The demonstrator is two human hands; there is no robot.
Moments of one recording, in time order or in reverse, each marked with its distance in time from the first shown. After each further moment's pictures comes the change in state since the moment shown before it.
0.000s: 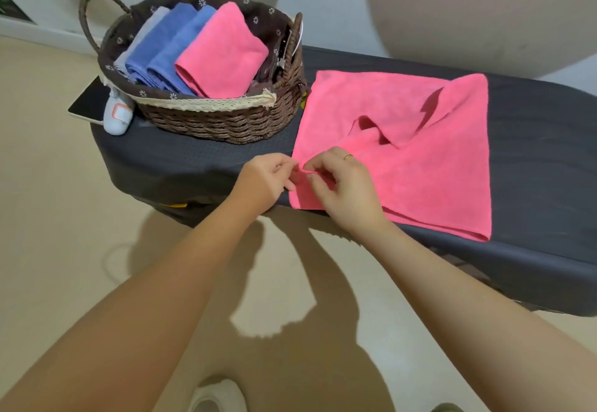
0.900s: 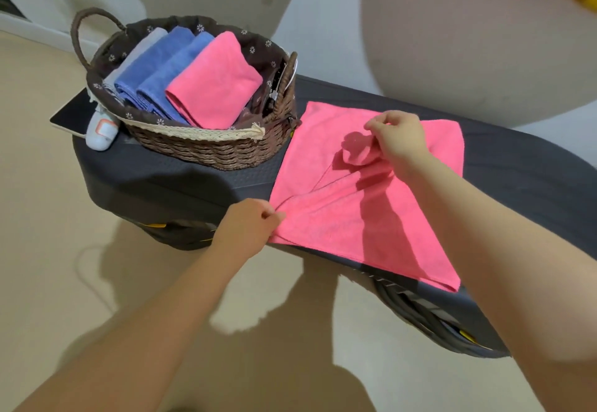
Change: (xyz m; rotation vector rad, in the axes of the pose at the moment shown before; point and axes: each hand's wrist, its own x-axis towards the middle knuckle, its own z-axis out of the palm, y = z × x) left_hand -0.014 0.016 0.003 0.385 -0.055 -0.179; right_hand 0.121 0.051 -0.082 0.079 0.127 0.548
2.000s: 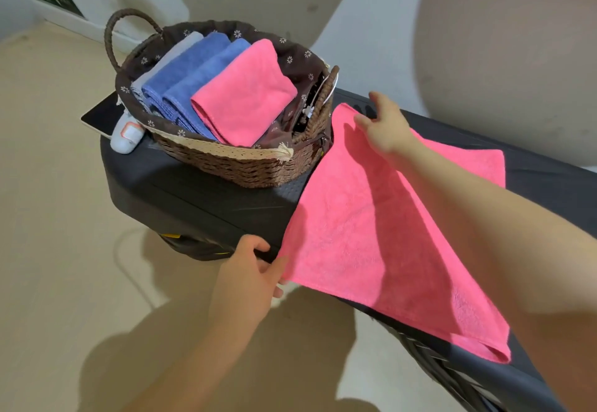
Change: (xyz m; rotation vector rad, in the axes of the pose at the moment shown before) left_hand -0.021 -0.022 0.027 -0.449 0.264 -0.271; right_hand 0.072 -0.018 0.074 -0.250 -0.255 -0.273
